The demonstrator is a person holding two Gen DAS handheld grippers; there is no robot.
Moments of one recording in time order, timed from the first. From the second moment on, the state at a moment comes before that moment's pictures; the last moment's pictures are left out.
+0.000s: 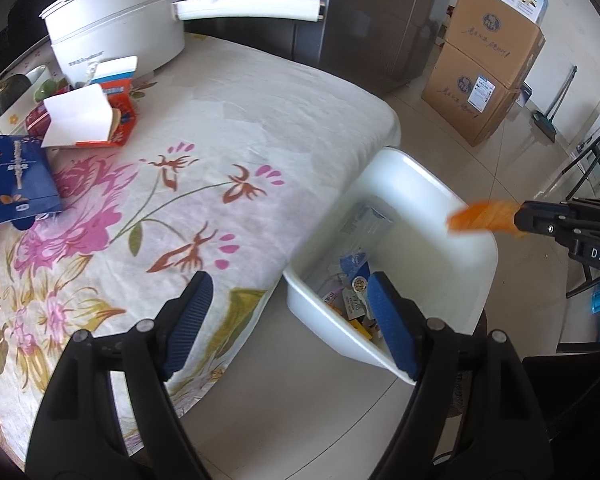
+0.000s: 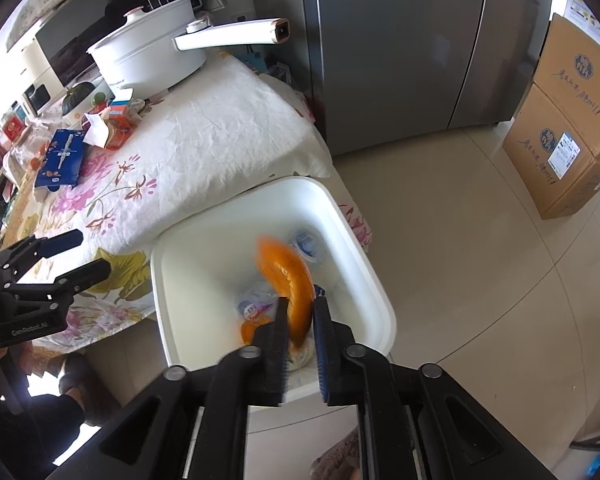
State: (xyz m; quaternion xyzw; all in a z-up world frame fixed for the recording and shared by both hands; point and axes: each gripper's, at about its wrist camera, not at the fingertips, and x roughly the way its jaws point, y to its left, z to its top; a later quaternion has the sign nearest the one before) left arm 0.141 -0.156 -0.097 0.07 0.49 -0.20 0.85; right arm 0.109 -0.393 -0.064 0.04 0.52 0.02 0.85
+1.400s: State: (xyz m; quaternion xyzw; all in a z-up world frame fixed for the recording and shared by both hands) left arm 0.177 0.062 -0.066 -0.12 0.46 -0.01 0.88; right arm 0.177 -0.246 -0.040 0.01 0.50 0.06 0.87
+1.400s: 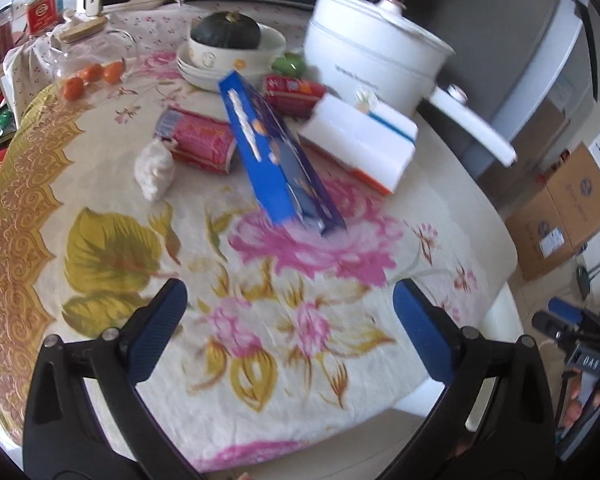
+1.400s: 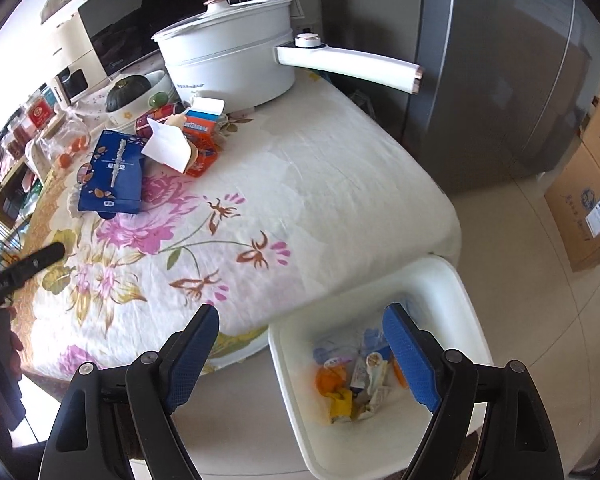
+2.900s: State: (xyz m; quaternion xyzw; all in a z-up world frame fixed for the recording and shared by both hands) left arm 0.251 0.070 -0.080 -0.16 0.44 -0.08 0.88; right arm 0.336 -0.140 -0.079 0.05 0.44 0.22 0.87
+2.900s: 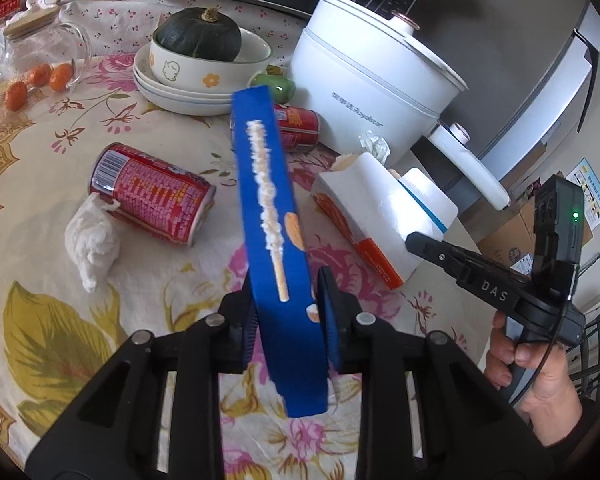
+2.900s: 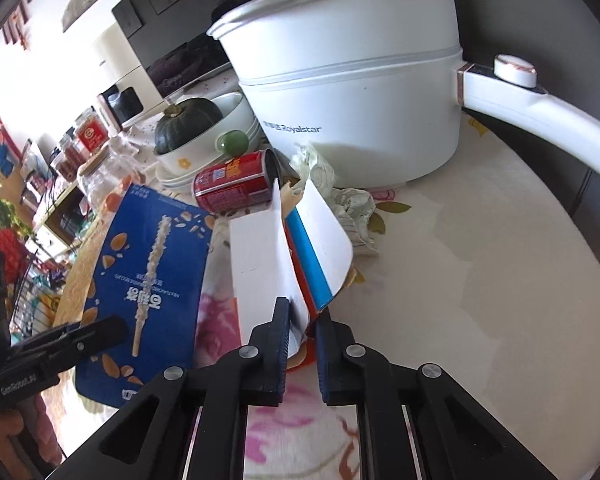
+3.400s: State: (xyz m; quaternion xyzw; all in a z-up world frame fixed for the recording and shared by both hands) left arm 0.174 0.037 -0.048 -0.13 0.45 -0.09 0.88; right arm 0.229 -0.178 -0.020 0.04 0.42 0.22 0.88
